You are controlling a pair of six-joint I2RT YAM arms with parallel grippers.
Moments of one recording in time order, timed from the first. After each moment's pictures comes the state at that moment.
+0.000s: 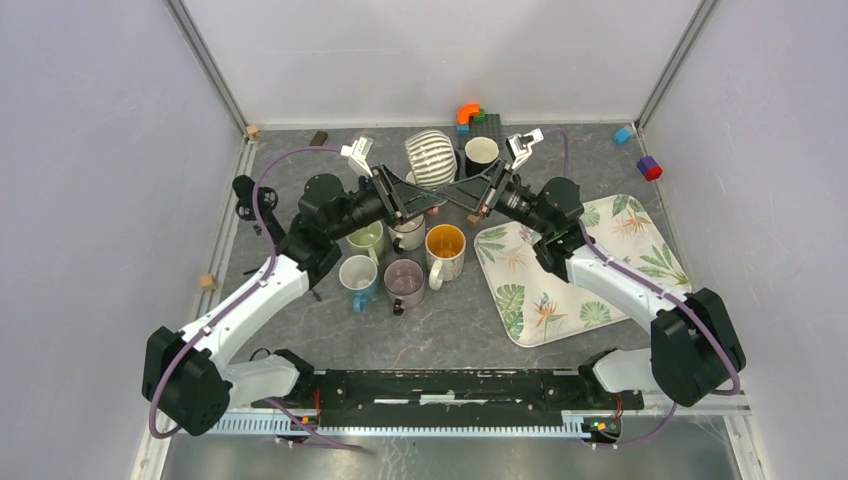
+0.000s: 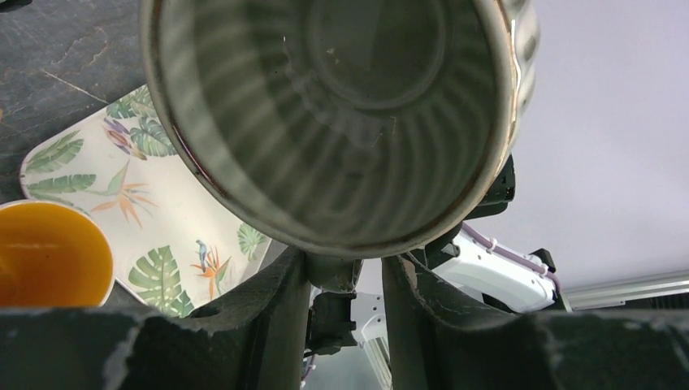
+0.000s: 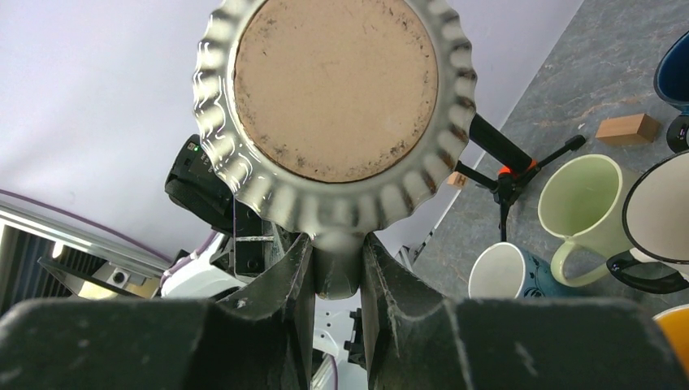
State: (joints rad) left arm -0.55 1.17 0.89 0.29 0.49 -1.11; right arm 0.51 1.34 0.82 0.76 -0.55 1.22
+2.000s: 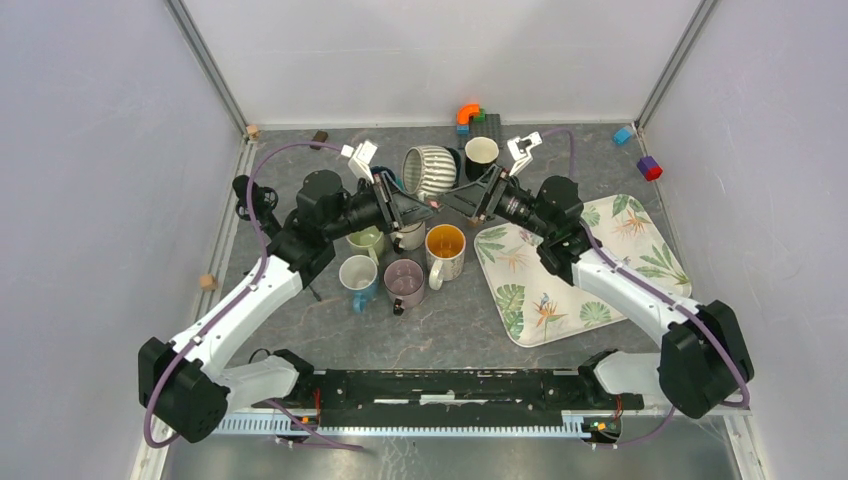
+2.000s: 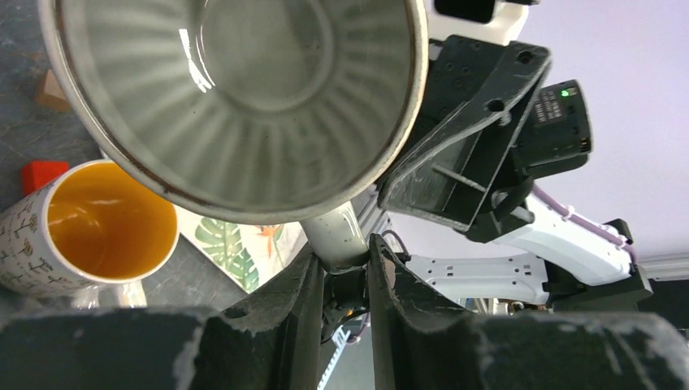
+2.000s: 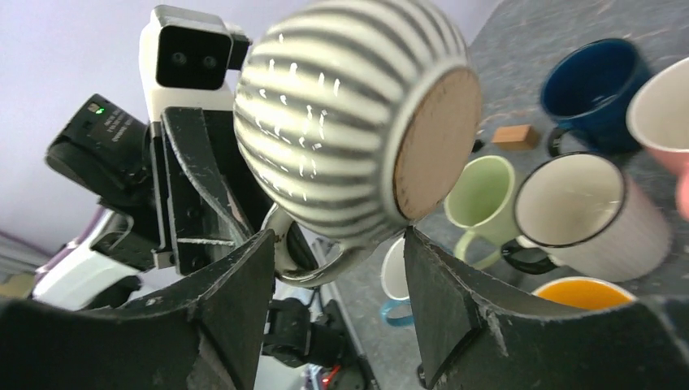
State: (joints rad) left arm -0.53 1.13 0.94 0.07 0.53 -0.92; right arm 0.53 1.30 0.83 0.58 -0.51 0.96
